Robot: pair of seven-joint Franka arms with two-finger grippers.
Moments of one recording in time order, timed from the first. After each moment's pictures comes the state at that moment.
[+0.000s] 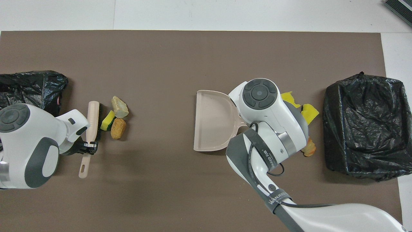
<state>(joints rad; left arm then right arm) -0.08 -0.06 -0.03 -2.30 0.02 2.06 -0.06 0.38 0.28 0.08 -1.82 -0.19 1.96 -0.88</state>
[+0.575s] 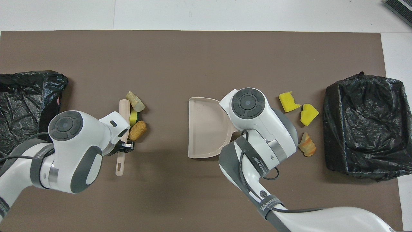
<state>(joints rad) -0.30 -0.02 -0.04 -2.31 -0.06 2.18 -0.22 0.40 0.28 0.08 -1.85 -0.18 1.99 -0.91</state>
